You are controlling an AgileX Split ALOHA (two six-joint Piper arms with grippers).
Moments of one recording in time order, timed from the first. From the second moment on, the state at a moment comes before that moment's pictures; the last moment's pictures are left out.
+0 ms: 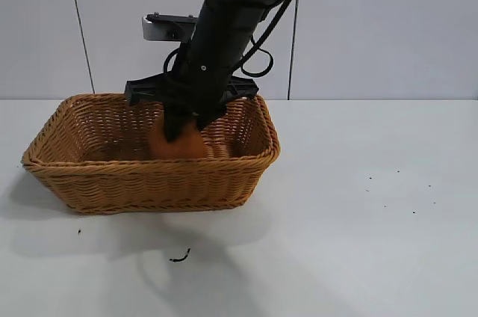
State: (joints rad) left arm -0.03 -0.01 -0.50 0.01 1.06 -0.04; right arm 0.61 2.27 -1.98 0.10 0.87 0.04
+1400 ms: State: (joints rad) left arm -0.03 -0.01 -0.50 0.01 1.06 -0.04; right arm -0.05 2.09 -1.90 -0.04 1.21 0.05
